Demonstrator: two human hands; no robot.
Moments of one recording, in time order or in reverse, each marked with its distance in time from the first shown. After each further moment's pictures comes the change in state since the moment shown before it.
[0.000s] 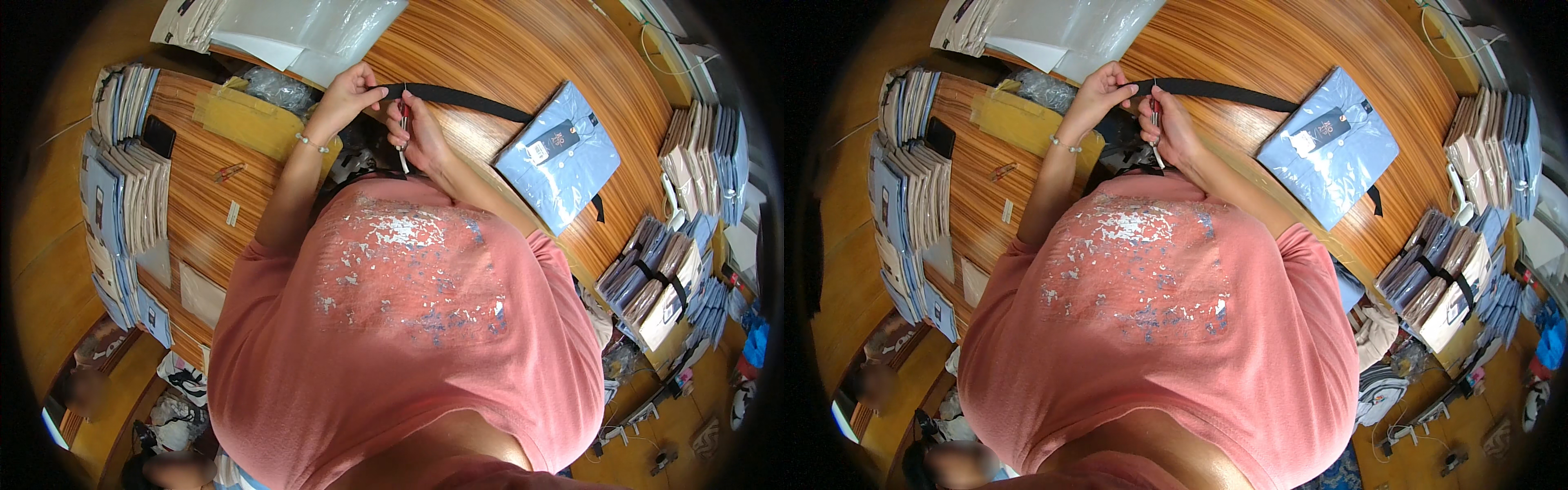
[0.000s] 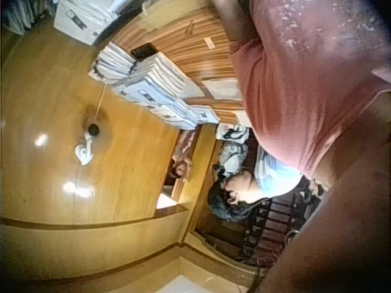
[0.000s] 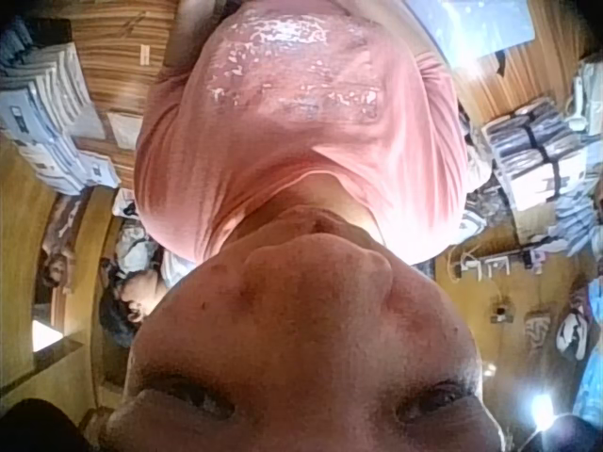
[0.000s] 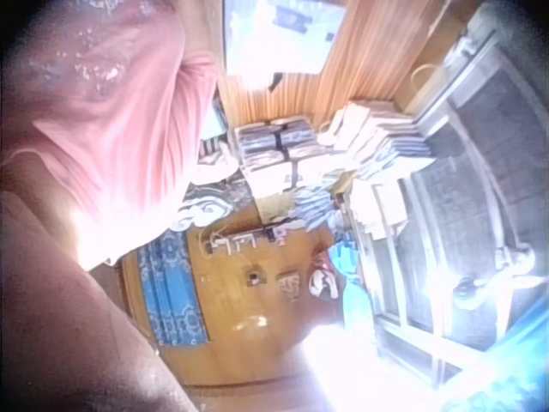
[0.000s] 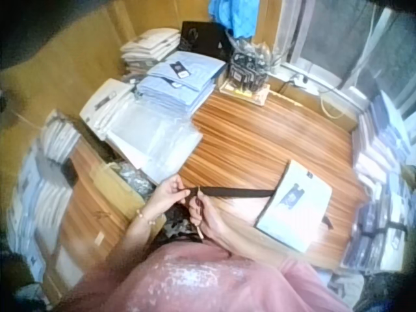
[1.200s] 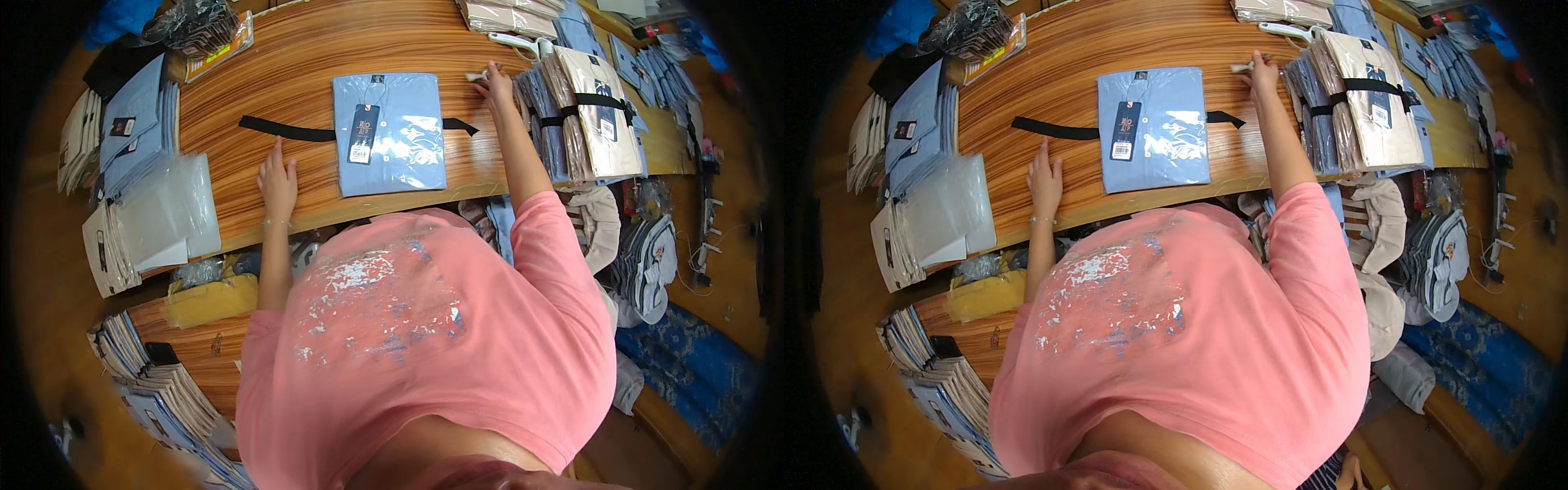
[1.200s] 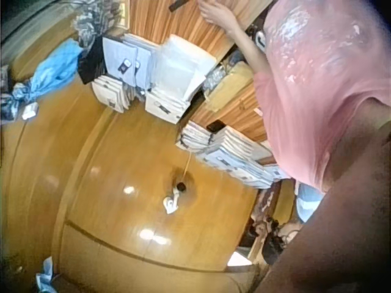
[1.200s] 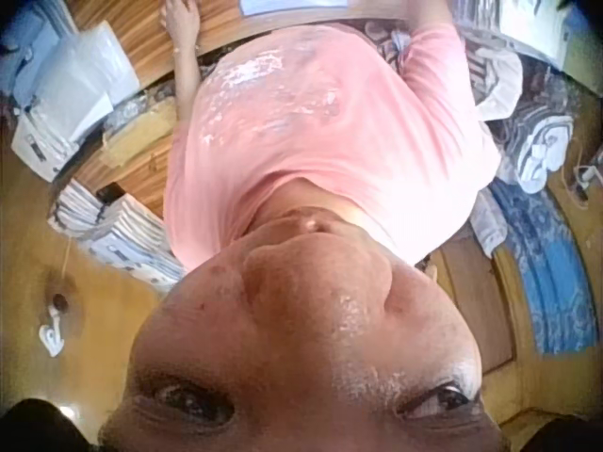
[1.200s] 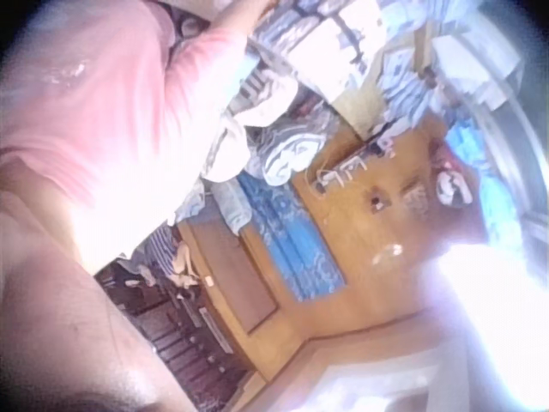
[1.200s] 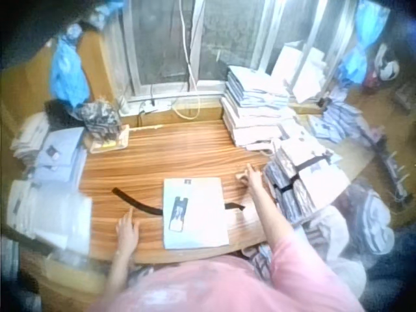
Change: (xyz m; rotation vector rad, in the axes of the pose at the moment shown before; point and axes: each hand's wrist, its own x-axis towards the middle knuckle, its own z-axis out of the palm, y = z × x) left_hand 0.078 -0.032 0.158 1.042 -0.028 0.305; right_hand -0.275 -0.282 -0.246 -0.085 1.311 -0.996
